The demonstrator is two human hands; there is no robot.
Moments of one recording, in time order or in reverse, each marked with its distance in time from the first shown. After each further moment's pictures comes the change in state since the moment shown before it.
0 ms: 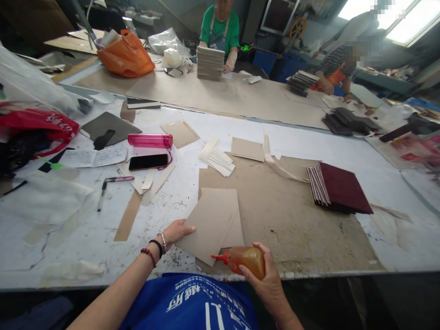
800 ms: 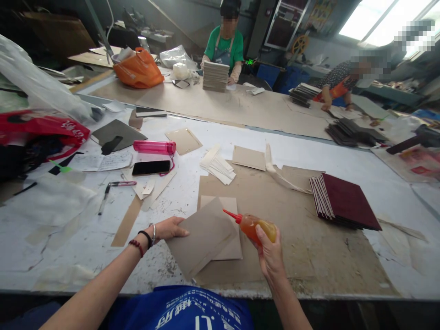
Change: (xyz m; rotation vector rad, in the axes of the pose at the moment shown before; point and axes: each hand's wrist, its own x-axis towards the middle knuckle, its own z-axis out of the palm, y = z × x) left_hand -0.011 0.051 -0.018 0.247 -0.172 -0.026; right_hand 0.094 -0.033 0.001 0.742 0.289 0.275
